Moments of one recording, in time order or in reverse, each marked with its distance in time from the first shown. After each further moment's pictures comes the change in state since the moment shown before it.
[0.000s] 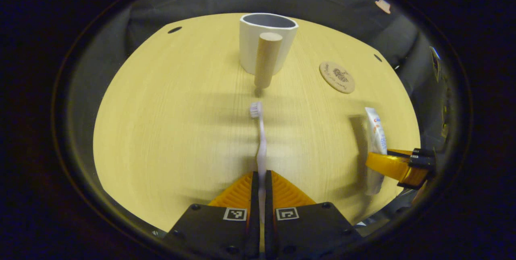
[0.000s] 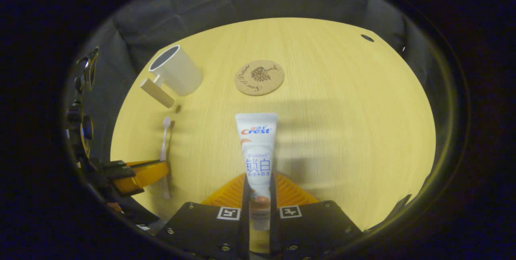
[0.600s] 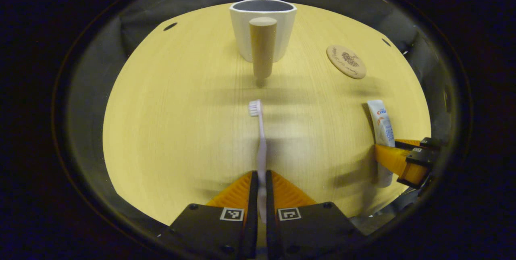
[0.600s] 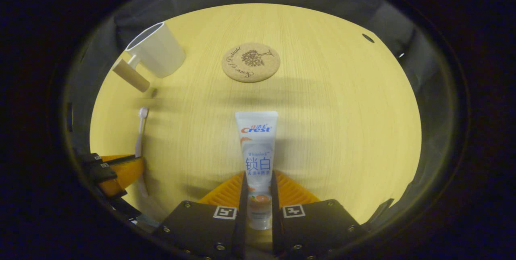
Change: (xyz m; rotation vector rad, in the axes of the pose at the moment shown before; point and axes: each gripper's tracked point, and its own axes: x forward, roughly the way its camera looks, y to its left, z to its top) left arm 0.008 0.008 -0.010 0.082 0.156 0.098; right arm 0.021 -0.012 -0.007 -0.050 0.164 -0.153
